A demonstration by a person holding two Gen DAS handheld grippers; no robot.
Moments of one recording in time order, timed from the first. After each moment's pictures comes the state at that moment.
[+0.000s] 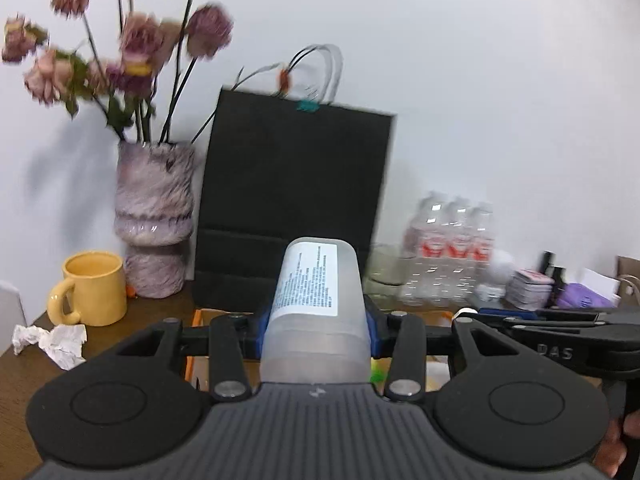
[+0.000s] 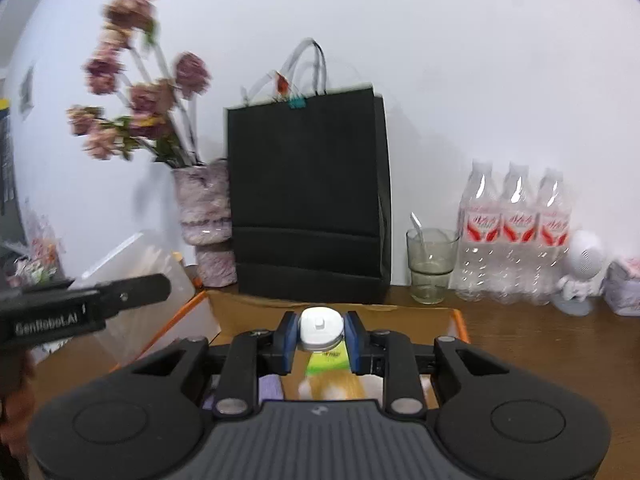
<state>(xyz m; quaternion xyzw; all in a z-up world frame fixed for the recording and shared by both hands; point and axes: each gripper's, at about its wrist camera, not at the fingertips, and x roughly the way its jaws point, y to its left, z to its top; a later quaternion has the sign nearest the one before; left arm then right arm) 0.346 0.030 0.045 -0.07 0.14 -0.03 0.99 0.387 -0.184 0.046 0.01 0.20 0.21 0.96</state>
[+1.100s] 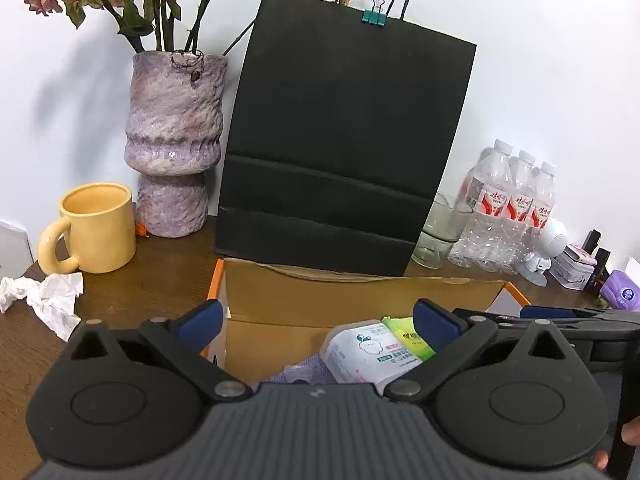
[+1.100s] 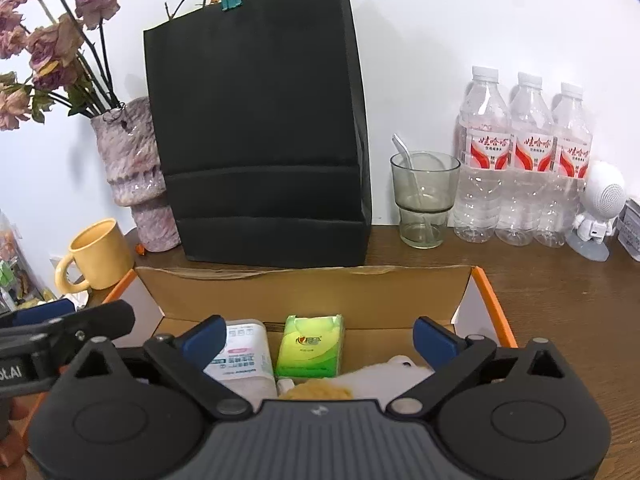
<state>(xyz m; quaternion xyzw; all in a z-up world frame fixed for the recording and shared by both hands) 0.404 0.057 0.016 -0.10 0.24 0.01 0.96 0.471 -0.155 0.008 0.01 0.31 0.16 0.94</state>
